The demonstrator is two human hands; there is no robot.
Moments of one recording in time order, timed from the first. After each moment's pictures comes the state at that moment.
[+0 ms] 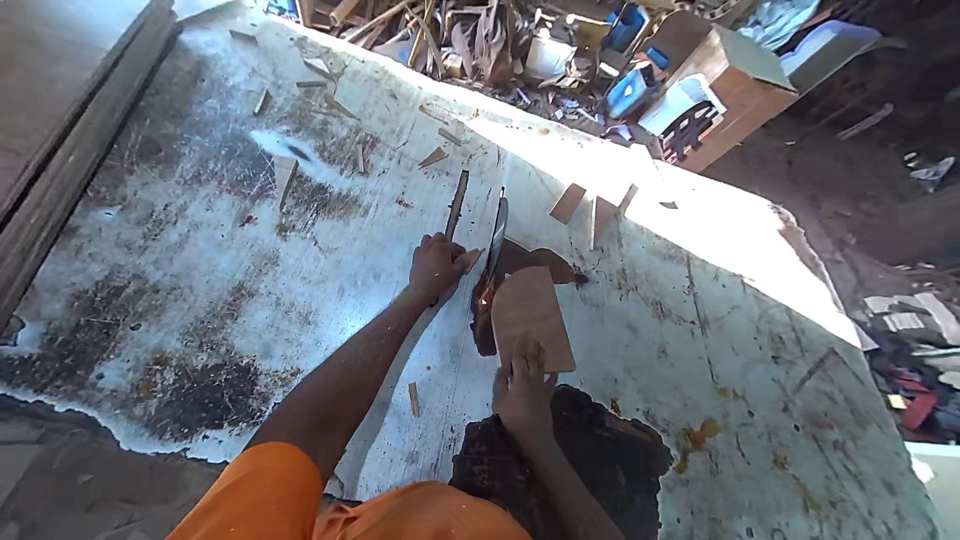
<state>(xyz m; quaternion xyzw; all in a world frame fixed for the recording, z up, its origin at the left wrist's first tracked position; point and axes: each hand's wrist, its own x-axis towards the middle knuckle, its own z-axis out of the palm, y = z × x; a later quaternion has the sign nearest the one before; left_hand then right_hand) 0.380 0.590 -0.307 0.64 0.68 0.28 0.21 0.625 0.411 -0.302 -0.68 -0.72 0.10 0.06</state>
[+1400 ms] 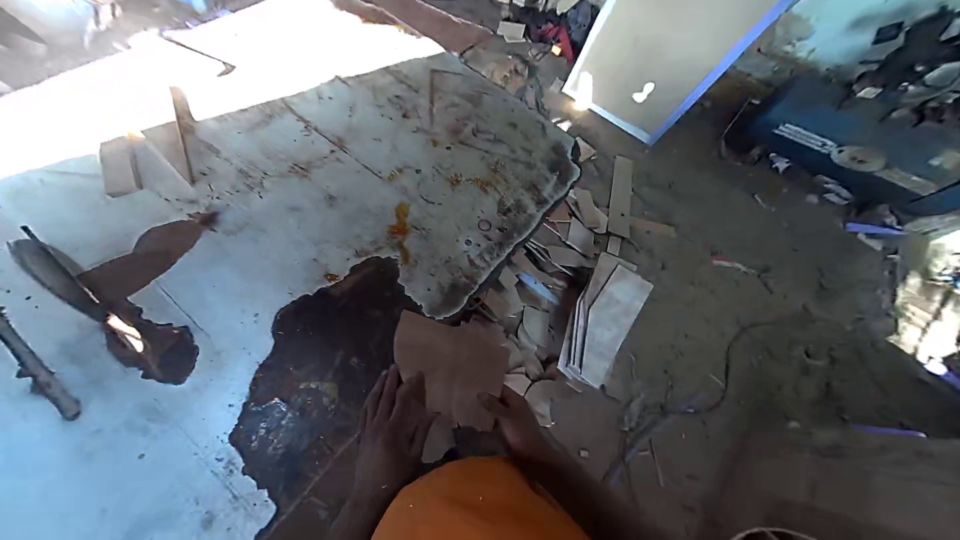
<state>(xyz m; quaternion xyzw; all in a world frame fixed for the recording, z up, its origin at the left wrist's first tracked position) 0.654 0.189 -0.331 0.90 0.32 0.17 0.25 0.852 0.031 -0.344 -0.66 -0.06 0.47 0.59</state>
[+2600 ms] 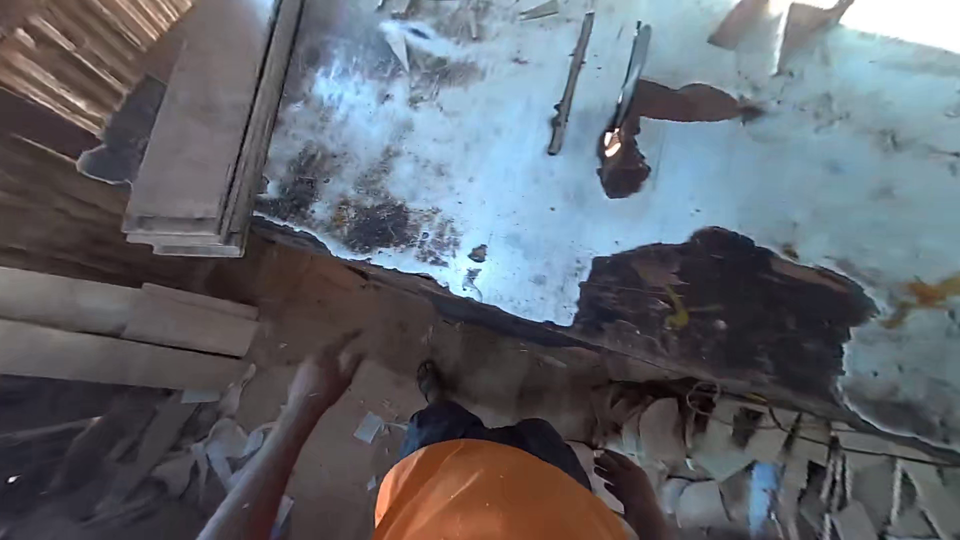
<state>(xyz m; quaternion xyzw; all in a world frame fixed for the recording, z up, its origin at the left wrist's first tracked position) 0.200 -0.007 -0.311 0.47 0.84 0.08 0.27 0.794 0.022 -0.505 -0.76 -0.30 0.58 0.09</state>
